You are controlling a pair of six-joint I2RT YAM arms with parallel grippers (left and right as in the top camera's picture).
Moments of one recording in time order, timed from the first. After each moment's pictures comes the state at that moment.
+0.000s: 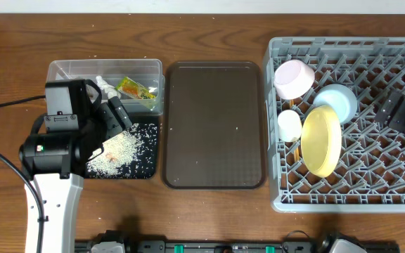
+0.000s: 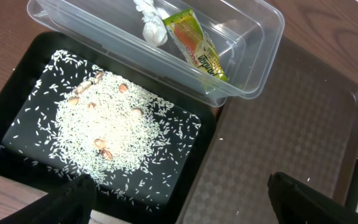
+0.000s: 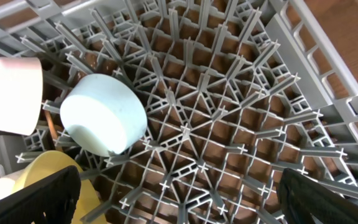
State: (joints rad) left arm 0.04 1.14 1.20 -1.04 0.03 -0.46; right arm -0.43 1.24 1.31 -0.99 -0.03 0.06
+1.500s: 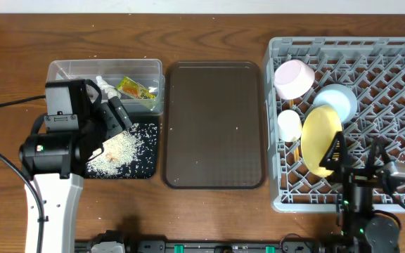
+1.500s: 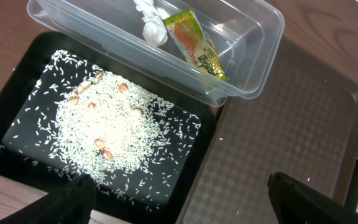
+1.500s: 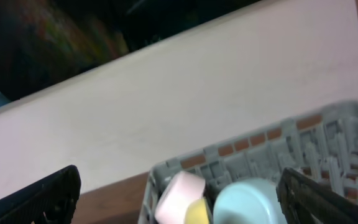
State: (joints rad) left arm 0.04 1.14 1.20 -1.04 0.03 -0.46; right arm -0.03 0.02 0.12 0.06 0.04 0.42
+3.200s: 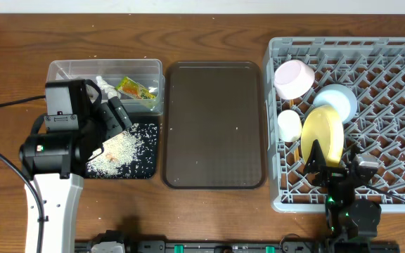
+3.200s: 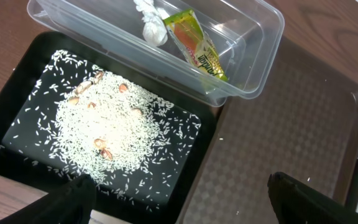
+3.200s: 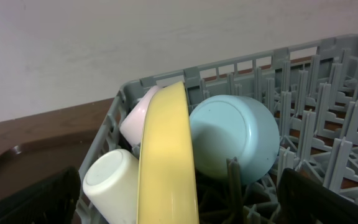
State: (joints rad) left arm 0.04 1.14 1.20 -1.04 0.03 -0.46; right arm -0.01 0.01 0.01 -0.07 0.02 0.26
